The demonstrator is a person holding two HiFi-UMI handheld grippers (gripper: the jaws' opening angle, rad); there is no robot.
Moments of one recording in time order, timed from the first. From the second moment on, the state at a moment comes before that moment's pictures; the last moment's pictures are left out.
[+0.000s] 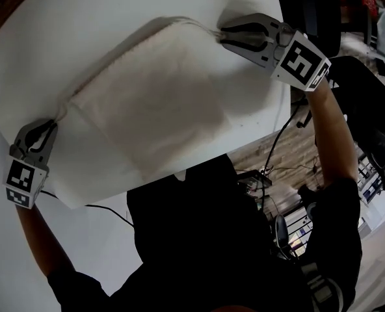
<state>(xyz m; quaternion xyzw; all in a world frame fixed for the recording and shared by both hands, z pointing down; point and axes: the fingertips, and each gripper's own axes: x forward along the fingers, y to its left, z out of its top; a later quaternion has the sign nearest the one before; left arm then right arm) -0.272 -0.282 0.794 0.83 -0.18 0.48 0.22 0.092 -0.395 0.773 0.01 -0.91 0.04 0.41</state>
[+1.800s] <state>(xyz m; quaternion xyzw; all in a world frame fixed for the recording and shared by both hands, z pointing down) -0.345 -0.329 0.450 0.80 -0.49 0.33 -0.09 0.099 -0.440 0.372 0.26 -0.84 -0.34 0.34</state>
